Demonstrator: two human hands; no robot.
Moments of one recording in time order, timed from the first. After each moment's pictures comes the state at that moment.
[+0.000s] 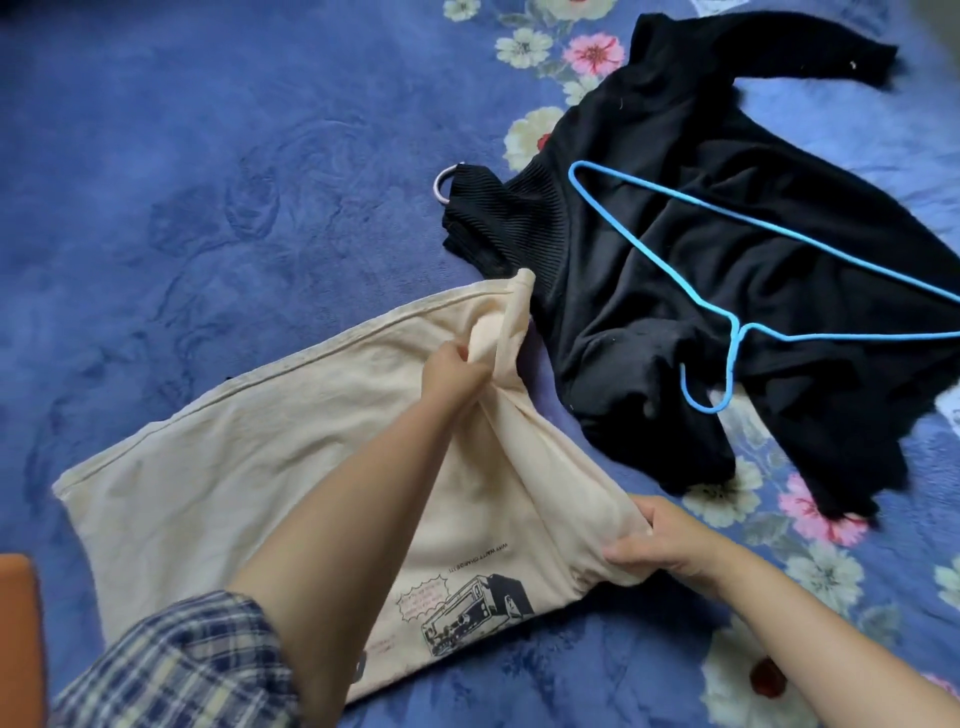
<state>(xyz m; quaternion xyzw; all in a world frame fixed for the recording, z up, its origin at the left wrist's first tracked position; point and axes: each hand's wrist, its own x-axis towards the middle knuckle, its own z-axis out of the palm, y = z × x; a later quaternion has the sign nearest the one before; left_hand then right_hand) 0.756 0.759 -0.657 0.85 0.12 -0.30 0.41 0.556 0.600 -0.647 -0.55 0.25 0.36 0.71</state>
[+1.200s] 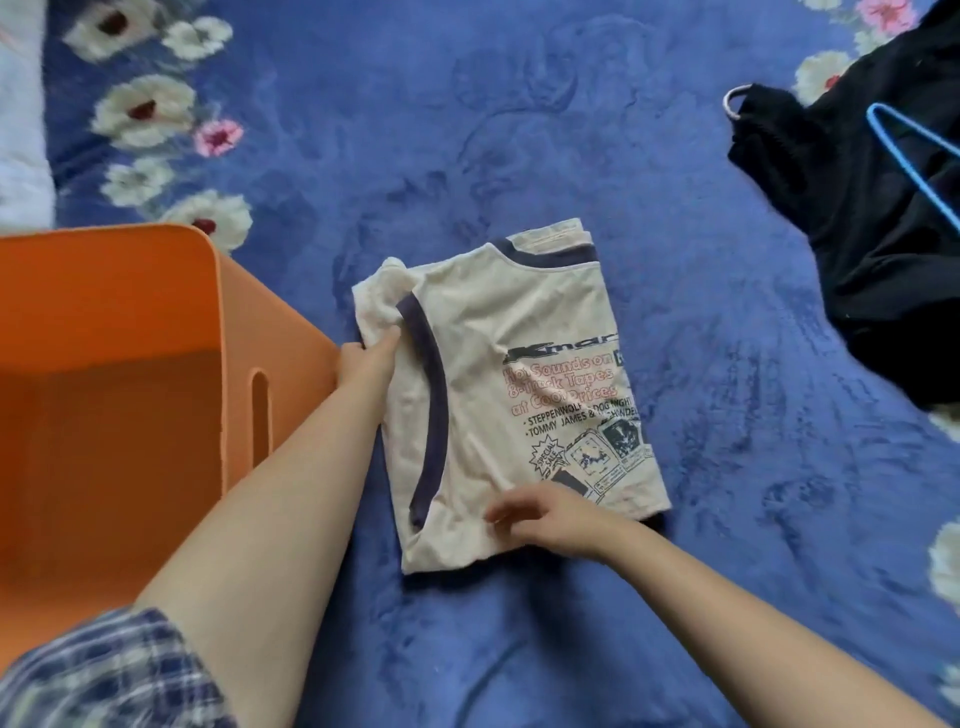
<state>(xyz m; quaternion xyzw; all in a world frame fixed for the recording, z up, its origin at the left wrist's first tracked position) 0.705 1.170 -0.642 0.73 0.41 -0.21 0.51 0.558 0.984 -0.632 -0.73 0.03 0.48 0.48</state>
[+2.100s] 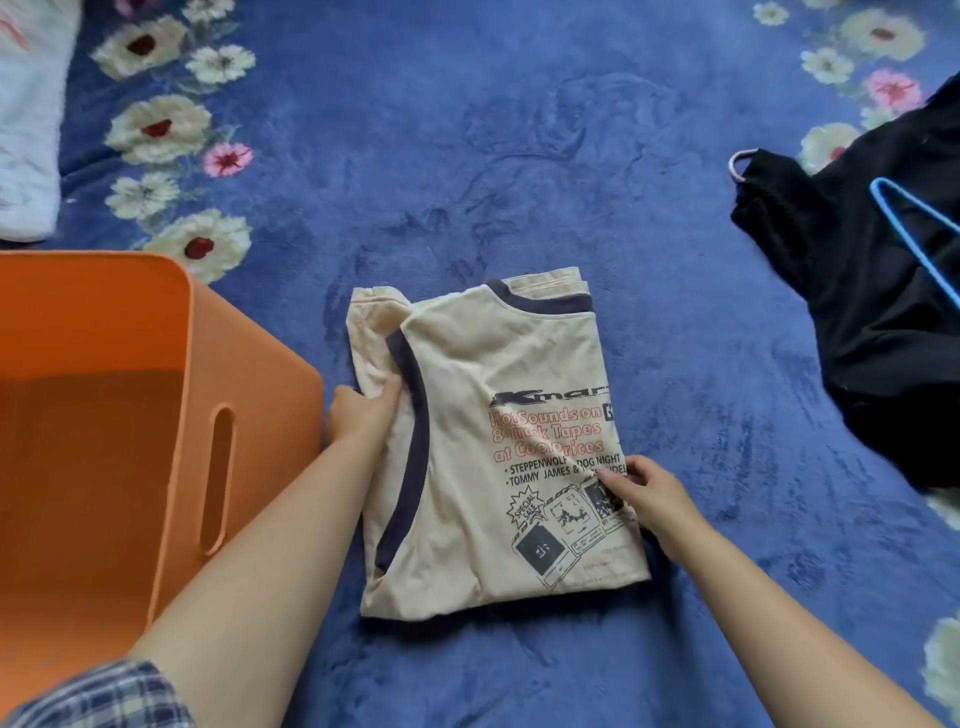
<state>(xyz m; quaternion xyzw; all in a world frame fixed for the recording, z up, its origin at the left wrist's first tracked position) 0.698 1.156 -0.666 0.82 0.40 -0.21 0.35 0.594 0.878 -0.654 -0.70 0.36 0.26 0.56</state>
